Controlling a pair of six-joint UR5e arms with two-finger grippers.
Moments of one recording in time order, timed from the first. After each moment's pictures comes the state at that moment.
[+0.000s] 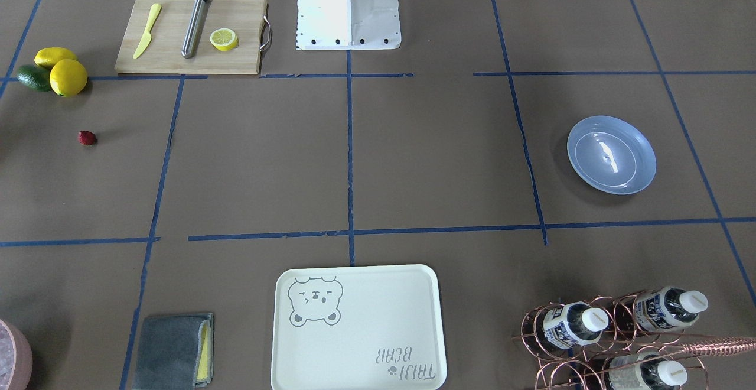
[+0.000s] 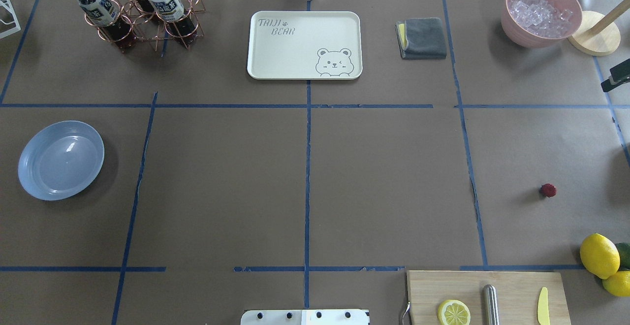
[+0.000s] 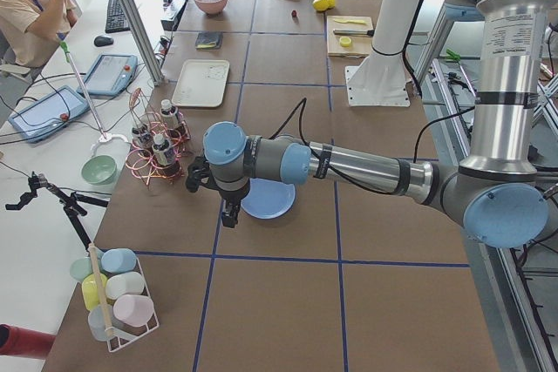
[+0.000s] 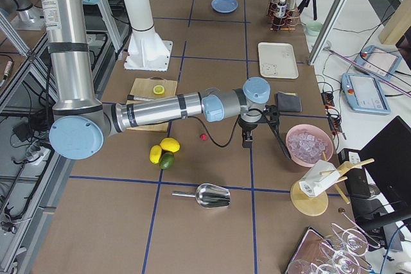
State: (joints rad) left arm -1.57 -1.58 -1.74 -1.52 -2.43 0.07; right arm 1.37 -1.49 1.69 -1.50 2.41 0.30
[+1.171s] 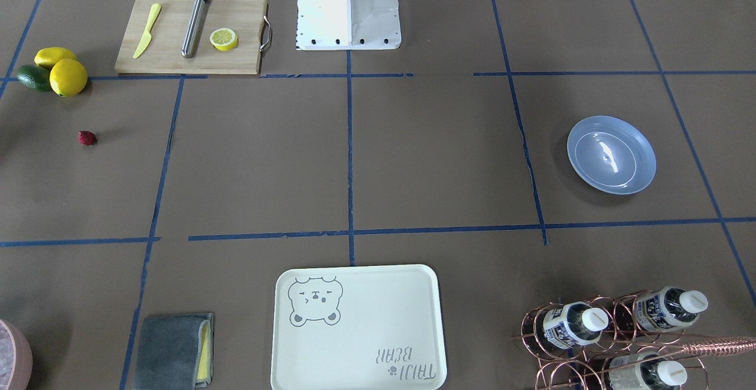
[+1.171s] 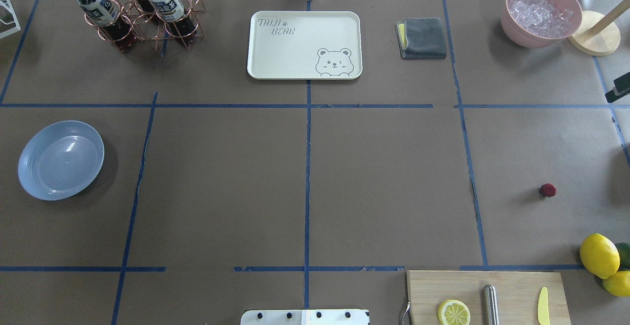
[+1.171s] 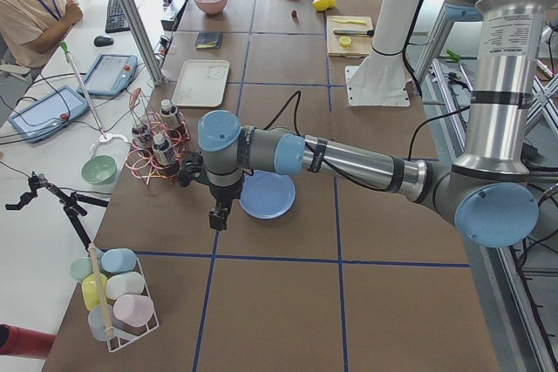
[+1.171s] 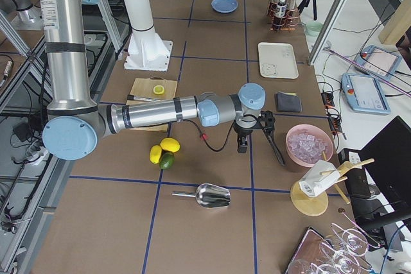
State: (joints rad) left arm -1.50 -1.60 -1.76 -1.51 -2.37 0.14; right arm 1.36 -1.52 1.69 -1.48 2.40 0.30
